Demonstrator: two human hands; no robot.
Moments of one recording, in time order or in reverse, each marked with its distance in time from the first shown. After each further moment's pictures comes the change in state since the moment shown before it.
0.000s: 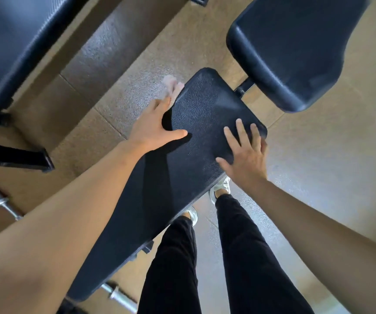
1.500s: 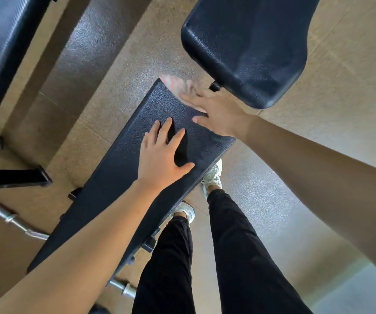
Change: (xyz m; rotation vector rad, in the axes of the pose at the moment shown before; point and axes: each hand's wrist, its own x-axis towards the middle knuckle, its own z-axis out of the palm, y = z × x) left_hand -0.023 0.077 0.074 0.503 0.094 0.223; right_hand 0.127 0.049 -0.066 0.328 -0.266 -0.319
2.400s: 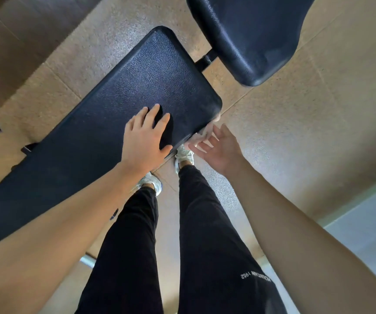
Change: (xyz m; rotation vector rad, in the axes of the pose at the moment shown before) left_hand -0.060 0.024 0.023 -0.056 -0.018 -0.091; right_hand -0.129 -0.012 0.092 2.033 0.254 0.889
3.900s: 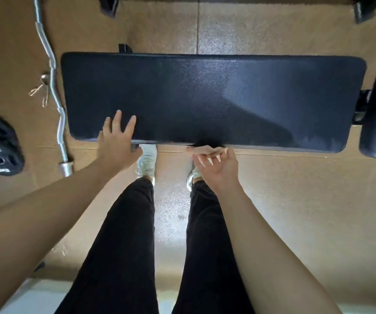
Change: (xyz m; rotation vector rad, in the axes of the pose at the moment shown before) left_hand -0.334 -0.158 0.136 -0.325 -0.087 -0.912; right_hand -0.028 0.270 0.031 -0.392 0.051 0.141
